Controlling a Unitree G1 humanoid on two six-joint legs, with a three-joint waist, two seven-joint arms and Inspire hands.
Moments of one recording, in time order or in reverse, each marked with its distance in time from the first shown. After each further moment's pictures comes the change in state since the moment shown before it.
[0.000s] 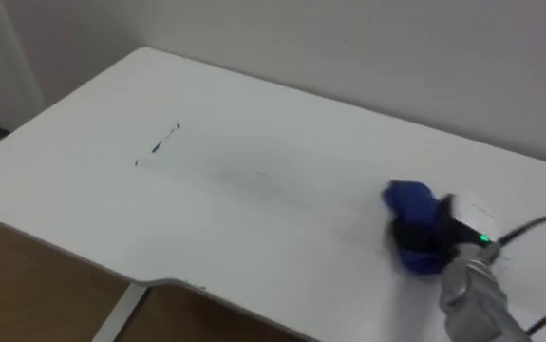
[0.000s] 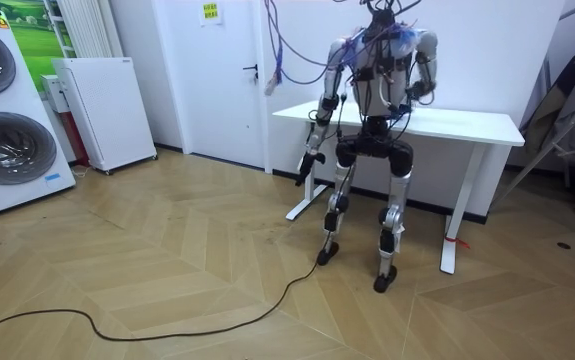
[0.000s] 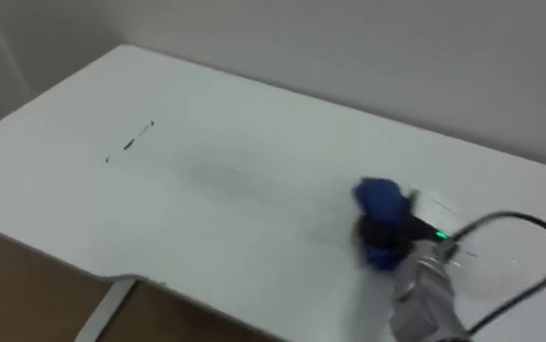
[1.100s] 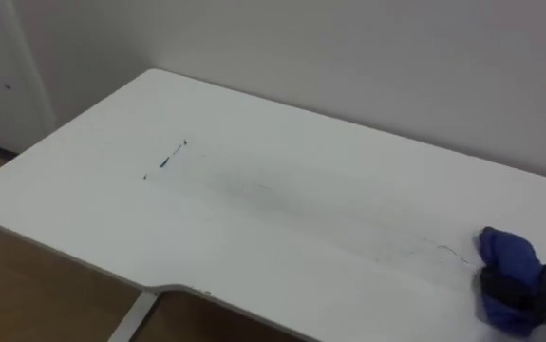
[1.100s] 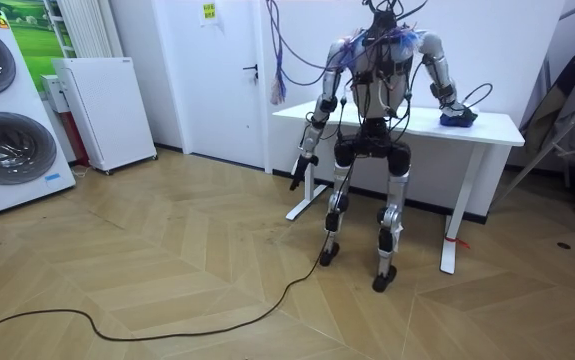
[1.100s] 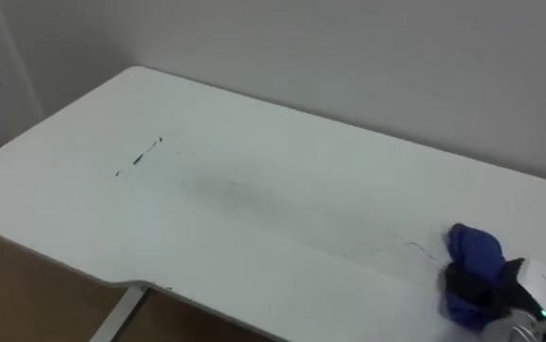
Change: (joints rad) left arm 0.097 -0.006 0.079 0.018 -0.012 -0.029 -0.029; right arm 0.202 -0.169 -0.425 0.245 0.299 -0.122 -0.180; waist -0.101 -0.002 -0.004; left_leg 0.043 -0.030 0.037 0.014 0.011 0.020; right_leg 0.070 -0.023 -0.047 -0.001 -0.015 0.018
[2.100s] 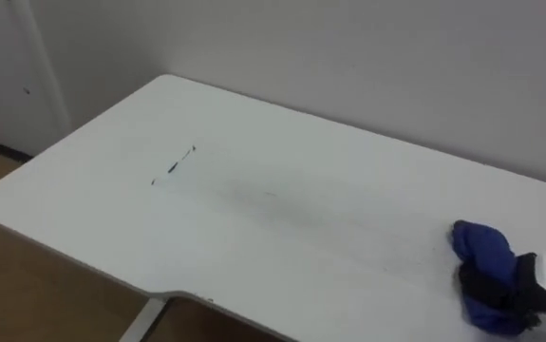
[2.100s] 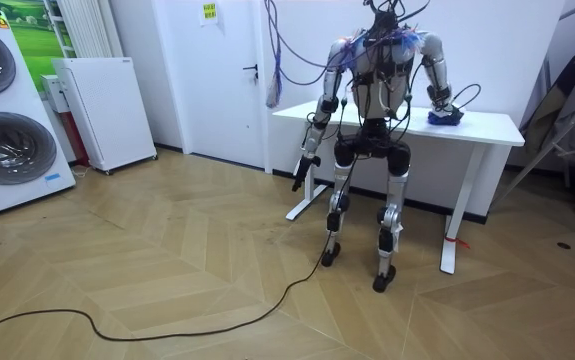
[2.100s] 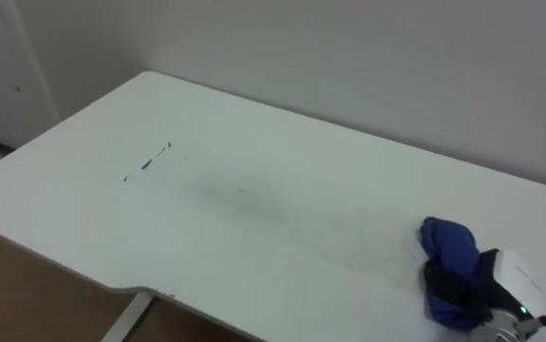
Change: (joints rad) left arm 0.037 0.009 0.002 -0.039 -0.015 0.007 0.001; right arm 0.104 -0.022 -0.008 -0.033 -0.059 -0.103 -0.040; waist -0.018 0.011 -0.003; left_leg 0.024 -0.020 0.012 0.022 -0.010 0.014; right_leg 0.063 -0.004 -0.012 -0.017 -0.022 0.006
